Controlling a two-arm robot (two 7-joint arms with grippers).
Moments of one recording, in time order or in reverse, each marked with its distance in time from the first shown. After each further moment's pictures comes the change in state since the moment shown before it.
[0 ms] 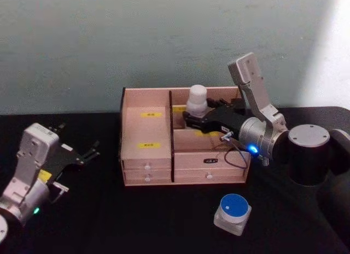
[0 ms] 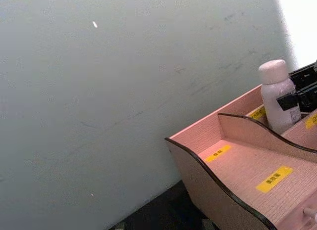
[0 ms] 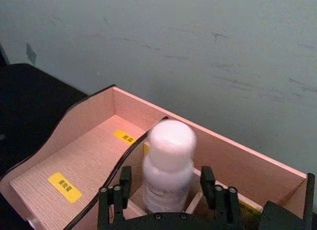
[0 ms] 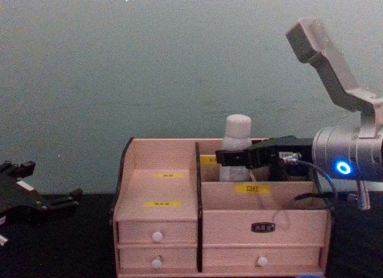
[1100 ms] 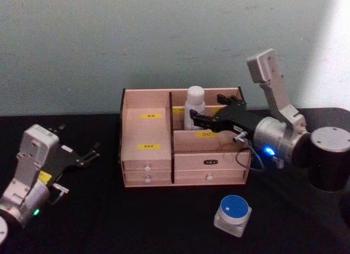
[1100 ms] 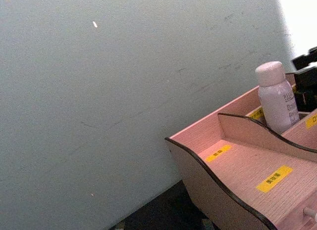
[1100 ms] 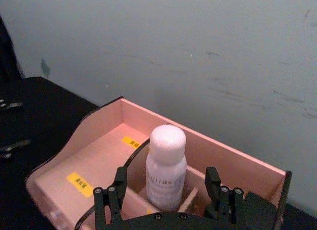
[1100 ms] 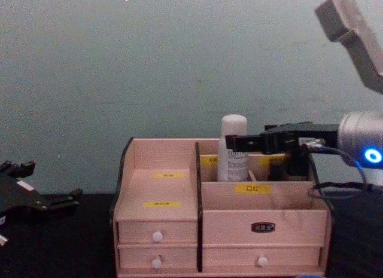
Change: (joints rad) left arm 0.000 0.000 0.000 0.000 0.000 0.000 0.000; right arm -0.078 0.064 0.043 -0.160 0.048 0.031 0.028
